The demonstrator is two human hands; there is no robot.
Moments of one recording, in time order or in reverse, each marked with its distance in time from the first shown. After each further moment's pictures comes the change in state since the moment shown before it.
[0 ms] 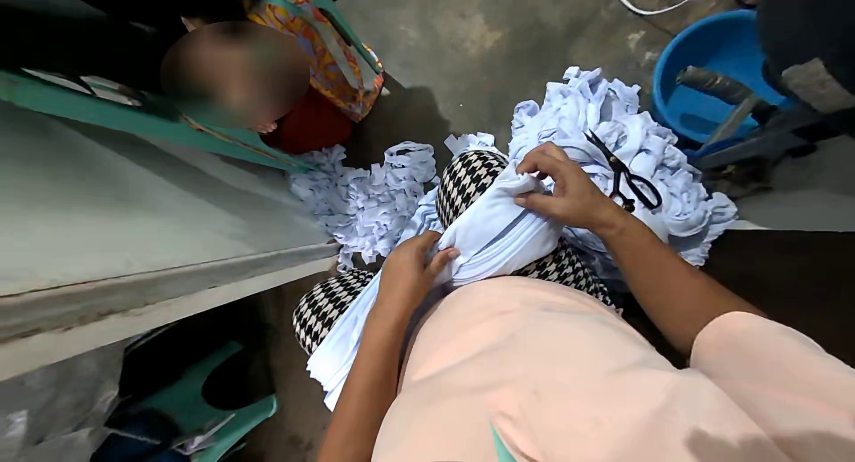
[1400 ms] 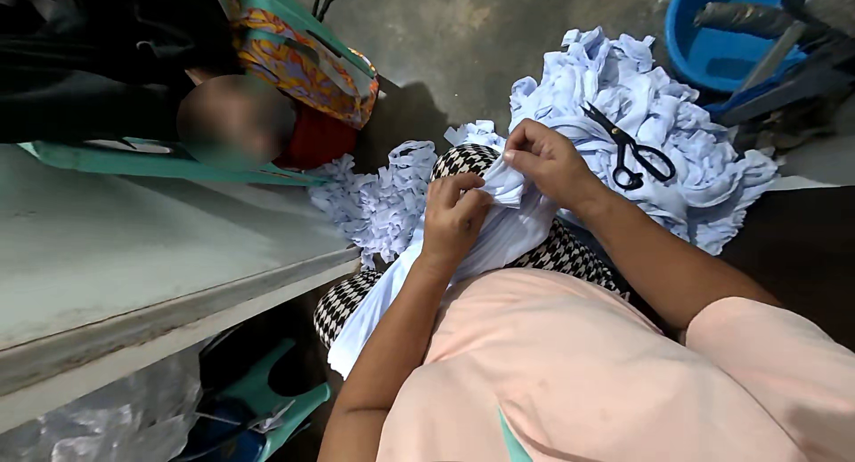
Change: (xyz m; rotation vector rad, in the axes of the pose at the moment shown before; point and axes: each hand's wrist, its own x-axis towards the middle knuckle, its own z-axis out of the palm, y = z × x) left_hand 0.077 0.075 0.034 -0.033 0.448 0.674; right_hand 0.007 0.000 -0.005 0.386 0.168 0.101
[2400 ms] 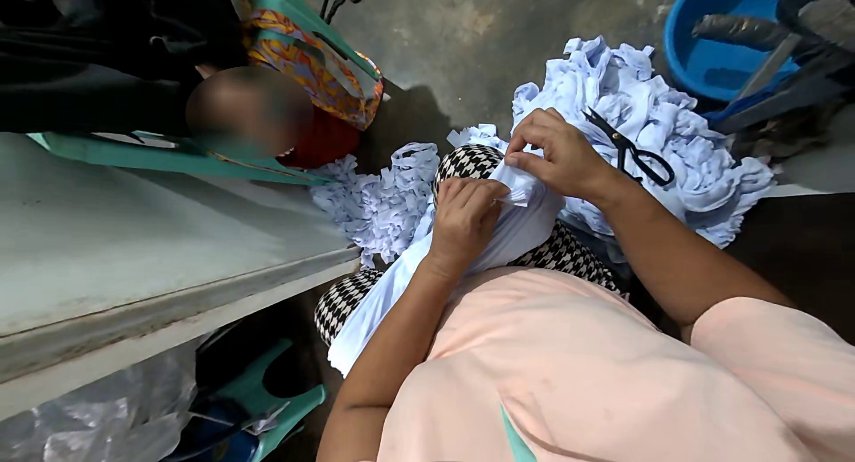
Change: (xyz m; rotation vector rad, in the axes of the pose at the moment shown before) left_hand 0.005 0.016 -0.003 -0.037 -0.011 0.031; right_hand 0.007 -0.009 -0.019 -0.488 -0.082 -0.240
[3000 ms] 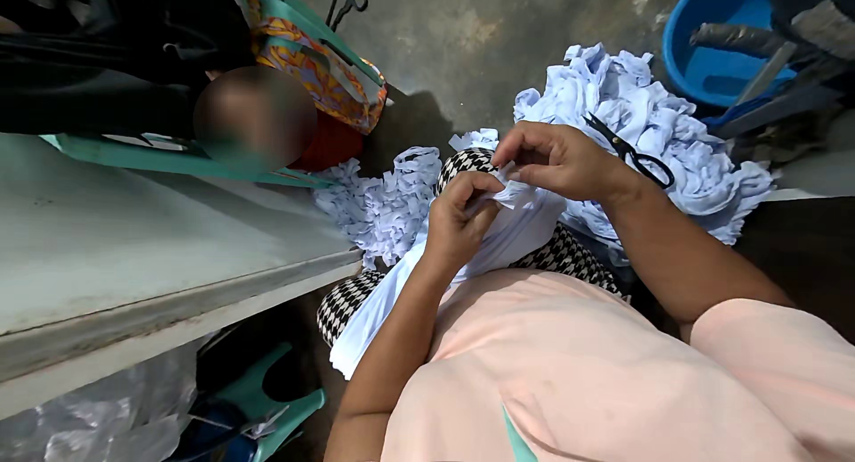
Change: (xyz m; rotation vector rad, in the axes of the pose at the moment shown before) left_hand 0.010 0.010 -0.021 -0.598 -0.031 -0.300; right_hand 0.007 -0.025 -0.012 0.579 -0.194 -0.122
